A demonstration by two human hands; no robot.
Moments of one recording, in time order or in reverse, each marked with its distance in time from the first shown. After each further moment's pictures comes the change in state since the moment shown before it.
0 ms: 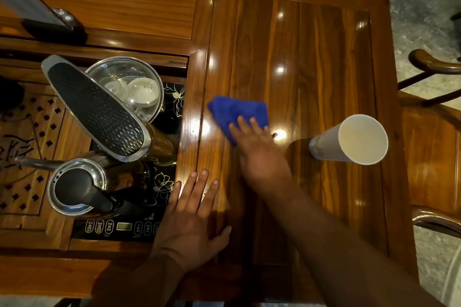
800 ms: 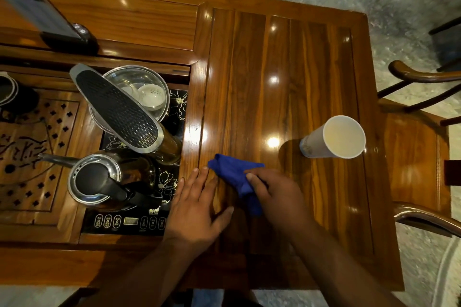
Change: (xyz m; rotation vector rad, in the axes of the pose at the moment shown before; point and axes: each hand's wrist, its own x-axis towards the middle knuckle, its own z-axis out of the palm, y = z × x) left_hand 0.007 0.008 -0.014 -0.231 0.028 -0.090; right_hand -0.099 -0.015 -0.033 0.467 0.072 0.241
